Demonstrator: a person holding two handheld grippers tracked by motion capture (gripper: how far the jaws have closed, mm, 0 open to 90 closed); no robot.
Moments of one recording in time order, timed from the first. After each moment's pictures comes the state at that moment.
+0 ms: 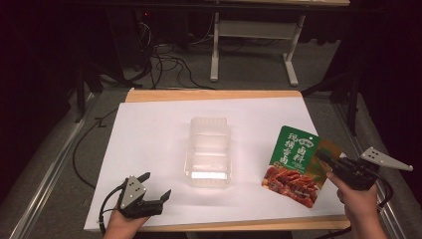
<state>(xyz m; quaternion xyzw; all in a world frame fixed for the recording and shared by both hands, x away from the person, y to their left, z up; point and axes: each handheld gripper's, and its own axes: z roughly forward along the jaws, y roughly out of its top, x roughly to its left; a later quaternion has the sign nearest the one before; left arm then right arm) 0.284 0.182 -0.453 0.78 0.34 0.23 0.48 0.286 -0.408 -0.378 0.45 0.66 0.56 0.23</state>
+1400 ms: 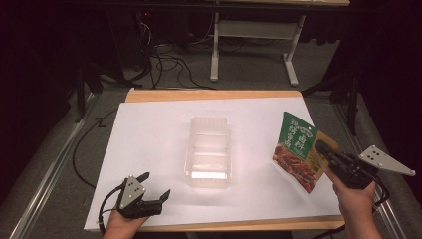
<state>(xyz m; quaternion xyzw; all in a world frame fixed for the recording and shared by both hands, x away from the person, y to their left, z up) 0.283 0.183 -0.453 0.78 0.34 0.24 0.48 0.280 -0.379 -0.352 0.40 0.65 0.57 0.31</state>
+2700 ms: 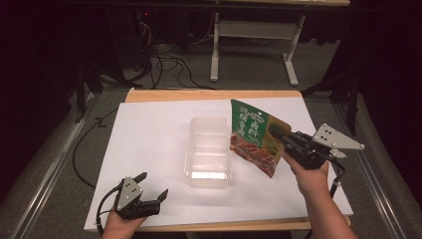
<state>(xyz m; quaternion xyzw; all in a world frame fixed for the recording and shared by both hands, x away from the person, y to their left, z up) 0.281 0.188 -0.451 0.77 0.35 0.25 0.48 0.322 -0.277 -0.319 0.29 0.66 0.64 0.26</state>
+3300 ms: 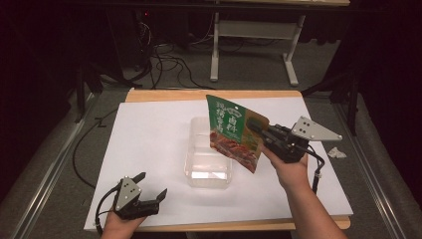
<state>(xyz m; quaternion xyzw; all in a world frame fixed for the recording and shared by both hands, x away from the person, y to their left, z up) 0.280 0.190 -0.451 0.77 0.35 0.25 0.48 0.335 -0.229 -0.304 0.25 0.66 0.67 0.23</state>
